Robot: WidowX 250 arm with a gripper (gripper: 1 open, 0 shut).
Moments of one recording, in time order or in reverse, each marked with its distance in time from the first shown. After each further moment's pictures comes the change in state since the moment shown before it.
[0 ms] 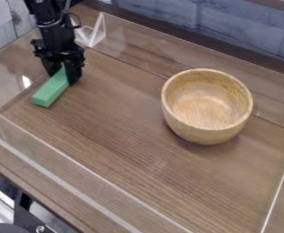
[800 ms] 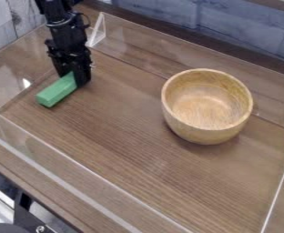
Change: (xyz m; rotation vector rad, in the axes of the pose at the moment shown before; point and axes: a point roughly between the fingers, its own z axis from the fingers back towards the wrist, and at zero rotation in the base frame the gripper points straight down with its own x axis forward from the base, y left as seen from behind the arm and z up) arm -0.003 -0.020 0.002 -0.075 0.059 -0.171
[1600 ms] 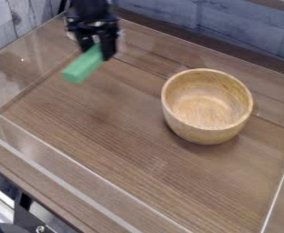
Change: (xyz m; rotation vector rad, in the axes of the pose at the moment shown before) arm 0.033 -0.072 0.051 -0.040 -0.041 0.054
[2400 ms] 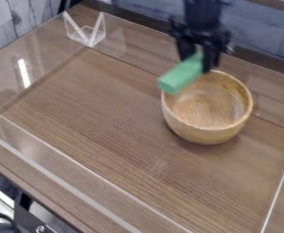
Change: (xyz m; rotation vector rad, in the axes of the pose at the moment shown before) arm 0.035 -0.142 -0.025 -0.014 0.036 -0.275
